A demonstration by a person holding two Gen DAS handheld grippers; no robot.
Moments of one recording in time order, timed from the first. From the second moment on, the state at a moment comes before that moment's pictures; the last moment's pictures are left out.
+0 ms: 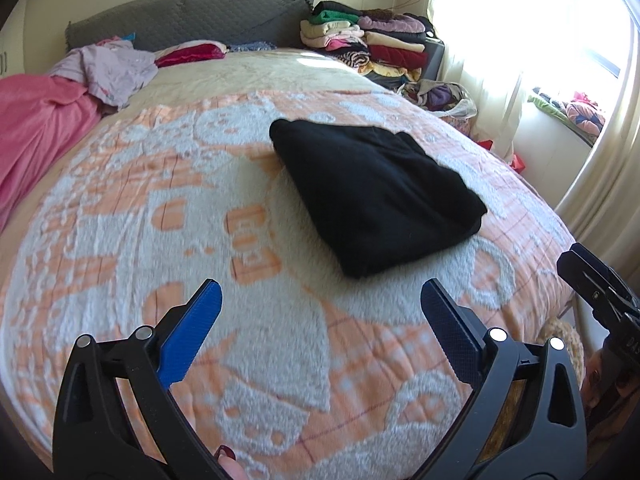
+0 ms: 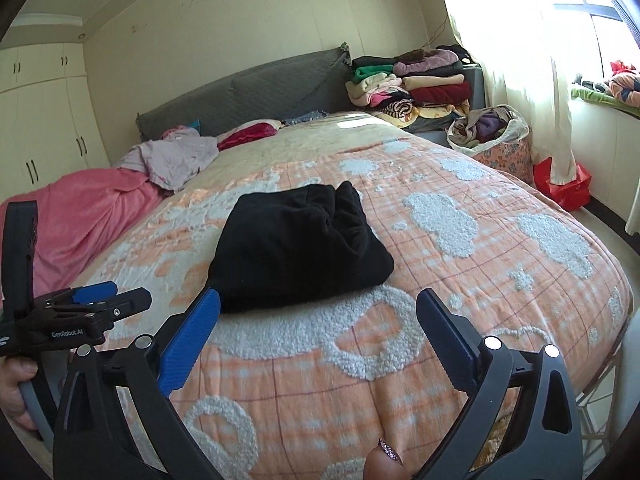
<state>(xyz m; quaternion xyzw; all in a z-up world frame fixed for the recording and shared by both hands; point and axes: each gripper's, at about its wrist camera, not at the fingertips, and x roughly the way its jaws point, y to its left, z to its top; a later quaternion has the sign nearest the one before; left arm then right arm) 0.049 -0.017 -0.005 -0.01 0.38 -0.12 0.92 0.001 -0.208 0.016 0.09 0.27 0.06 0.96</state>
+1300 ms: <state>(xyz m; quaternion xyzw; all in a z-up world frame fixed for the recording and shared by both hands) 0.038 -0.008 -0.046 -0.02 0.40 -0.09 0.91 0.008 -0.182 -0.038 0.03 0.32 0.03 0.95</state>
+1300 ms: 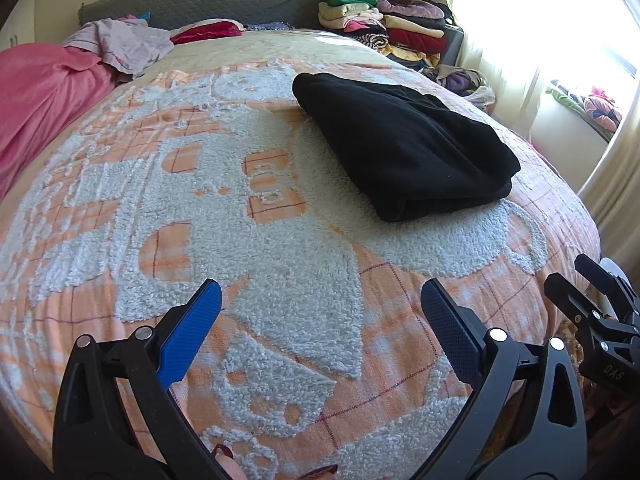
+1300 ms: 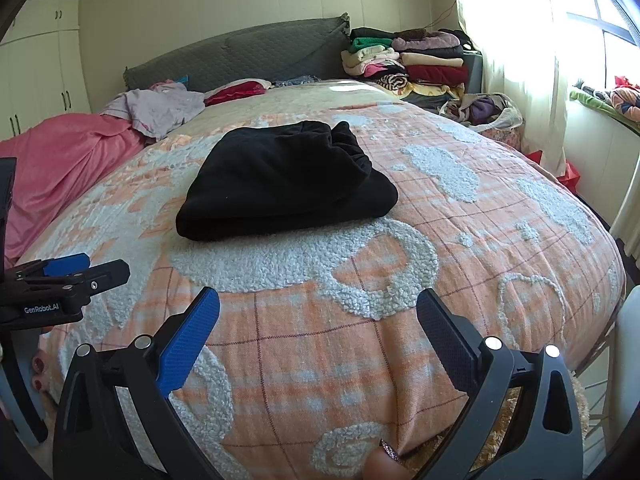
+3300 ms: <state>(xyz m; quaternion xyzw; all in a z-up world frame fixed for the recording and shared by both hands) 0.035 -0.009 -0.043 0.01 0.41 -0.07 0.91 0.003 -0.188 -0.029 0.04 0.32 0.01 0.95</state>
